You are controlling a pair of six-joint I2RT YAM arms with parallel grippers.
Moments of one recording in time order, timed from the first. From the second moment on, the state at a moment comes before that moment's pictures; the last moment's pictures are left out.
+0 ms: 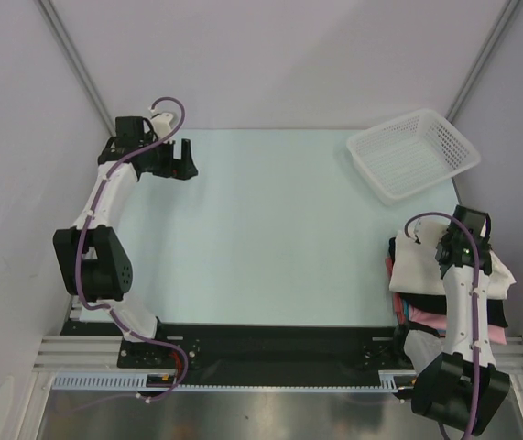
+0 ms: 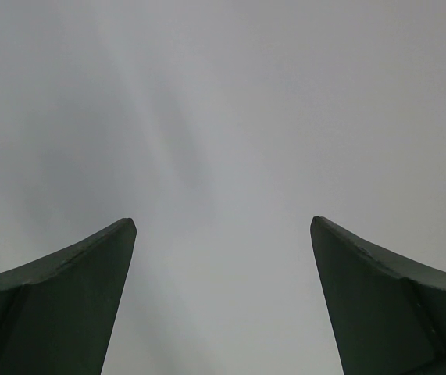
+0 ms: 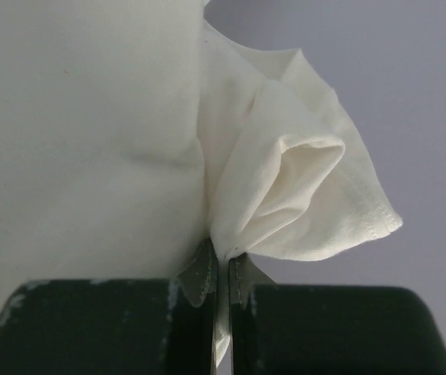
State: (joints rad) left arm 0.04 1.71 1.51 -0.59 0.43 0.17; right arm -0.34 0.91 0.75 -0.64 0.40 -1.55
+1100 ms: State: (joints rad) left arm 0.06 1.67 1.47 -0.56 0.48 0.17; right arm 0.08 0.91 1.05 -0.88 0.40 0.44
